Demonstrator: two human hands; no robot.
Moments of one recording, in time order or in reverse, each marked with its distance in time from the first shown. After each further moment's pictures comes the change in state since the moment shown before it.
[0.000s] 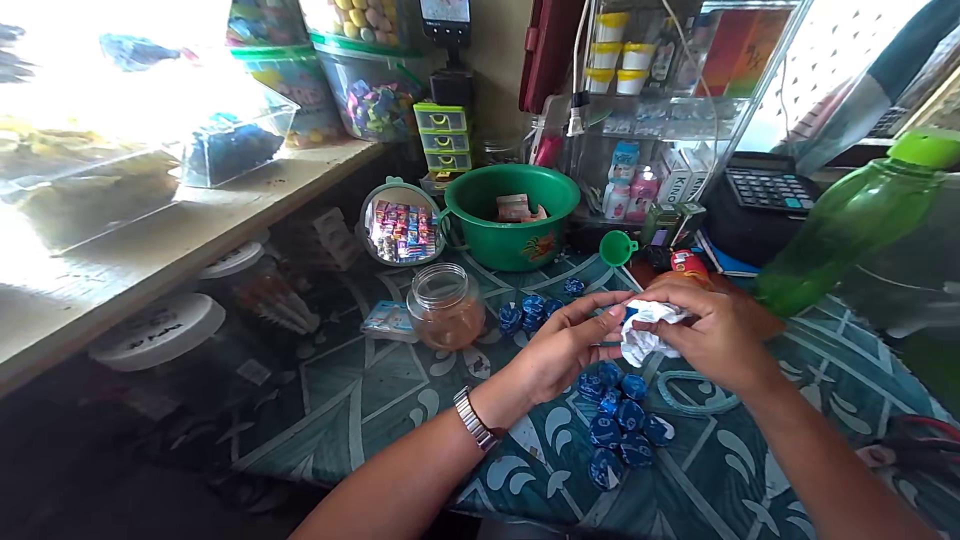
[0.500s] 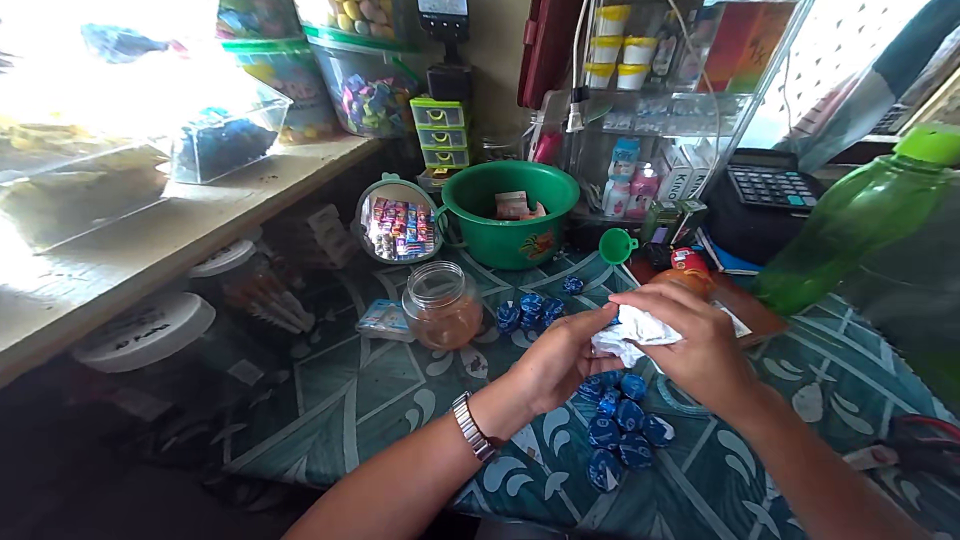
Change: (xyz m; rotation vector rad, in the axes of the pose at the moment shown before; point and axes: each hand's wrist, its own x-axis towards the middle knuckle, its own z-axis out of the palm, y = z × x) left_hand -0.002 -0.002 0.008 -0.068 0.083 -0.152; right_hand -0.005 -0.002 0.017 -0.348 0.064 -0.282
